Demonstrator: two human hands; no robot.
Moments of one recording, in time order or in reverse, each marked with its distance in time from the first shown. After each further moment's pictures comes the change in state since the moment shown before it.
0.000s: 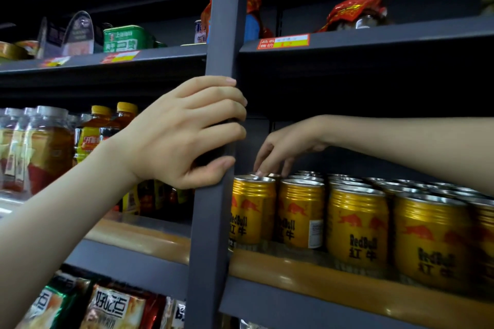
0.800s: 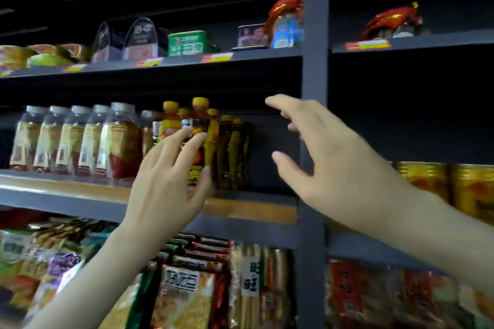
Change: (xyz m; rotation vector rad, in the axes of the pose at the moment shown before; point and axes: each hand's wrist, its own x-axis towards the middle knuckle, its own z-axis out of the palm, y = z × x) left_hand -0.169 0.012 -0.015 -0.062 0.138 -0.703; right_hand -0.088 -0.167 0.148 -0.307 1.100 -0.324
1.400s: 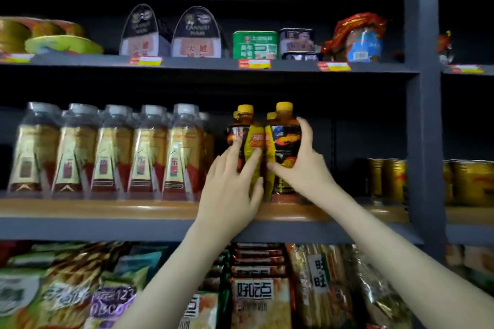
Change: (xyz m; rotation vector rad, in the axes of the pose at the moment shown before) left_hand -0.014 -0.130 0.048 -0.316 -0.194 0.029; right_hand 0.109 -0.043 0.192 0.168 0.103 0.699
